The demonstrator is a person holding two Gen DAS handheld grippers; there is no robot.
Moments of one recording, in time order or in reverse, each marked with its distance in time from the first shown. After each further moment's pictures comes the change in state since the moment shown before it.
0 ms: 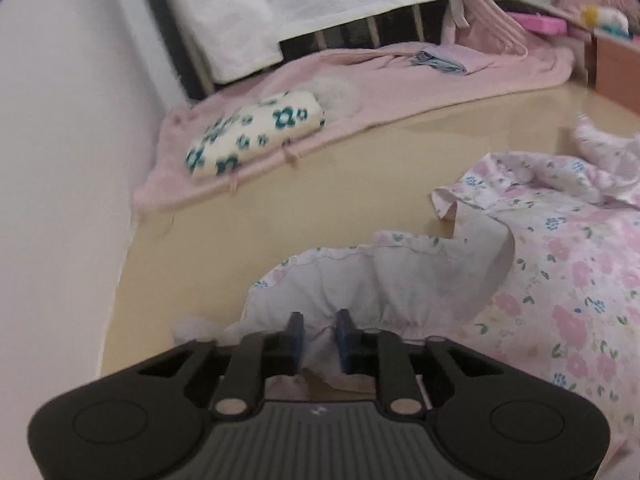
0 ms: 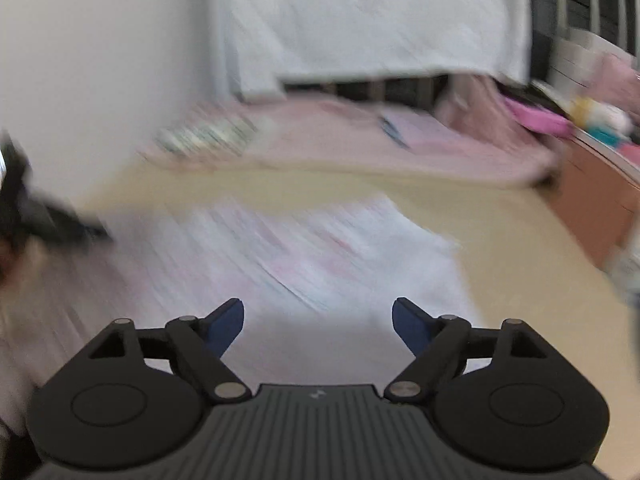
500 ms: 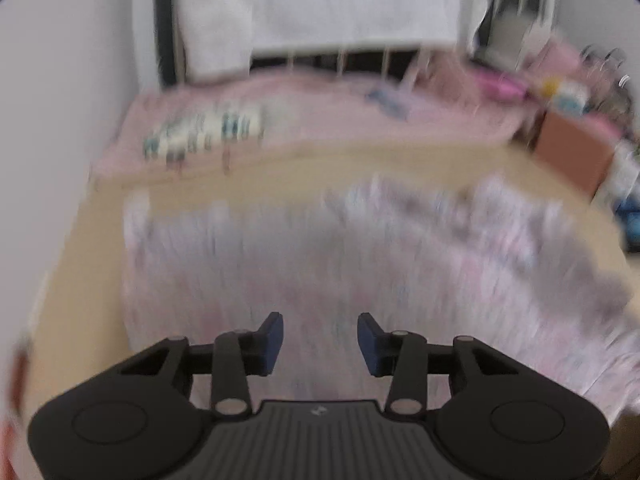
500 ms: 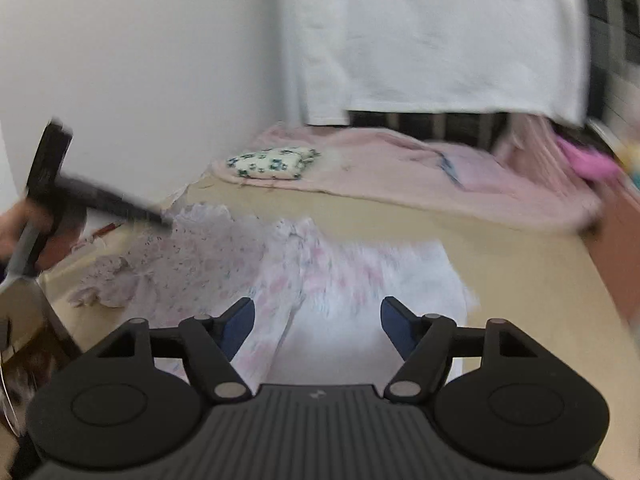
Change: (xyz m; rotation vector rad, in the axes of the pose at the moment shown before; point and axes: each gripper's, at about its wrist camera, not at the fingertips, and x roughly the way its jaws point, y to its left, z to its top) left arm -0.072 -0.038 -0.032 -0.294 0.049 -0.170; right arm 0.003 -0.012 0.049 -0.171 -0.050 0.286
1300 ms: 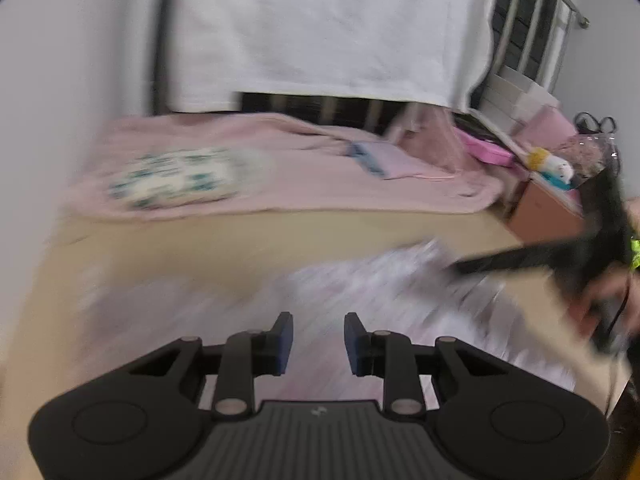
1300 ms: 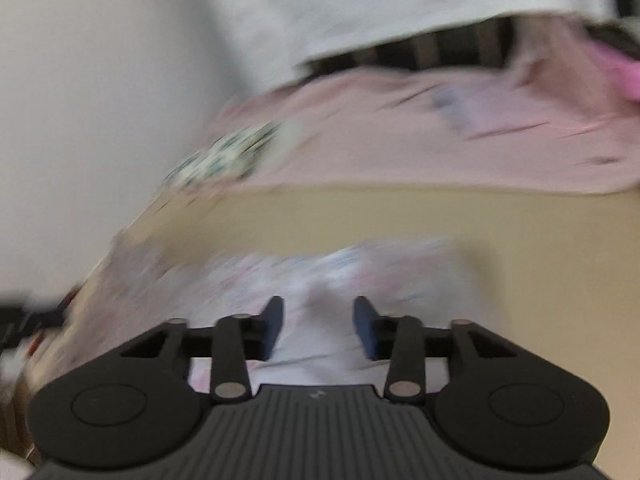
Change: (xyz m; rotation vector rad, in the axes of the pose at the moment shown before) left arm 0.012 -0.040 0.098 -0.042 -0.104 -0.188; right arm 0.133 -0.091 0.077 0.272 0.145 0.180
